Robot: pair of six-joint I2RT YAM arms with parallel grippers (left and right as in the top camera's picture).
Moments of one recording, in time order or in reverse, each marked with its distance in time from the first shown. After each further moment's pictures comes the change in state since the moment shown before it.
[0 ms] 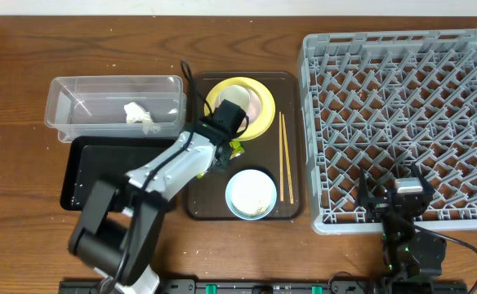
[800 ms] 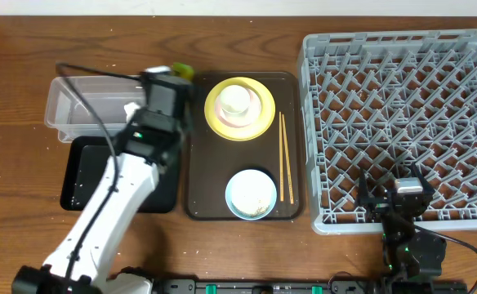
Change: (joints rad) left arm 0.248 -0.359 -0.002 0.166 -0.097 -0.294; right arm 0.000 0.000 0.000 0.000 0.000 0.000
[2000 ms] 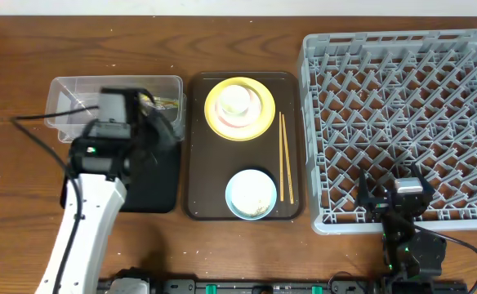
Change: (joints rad) left arm 0.144 -0.152 0.000 -0.301 0.544 -0.182; right arm 0.000 0.000 0.000 0.001 0.001 0.000
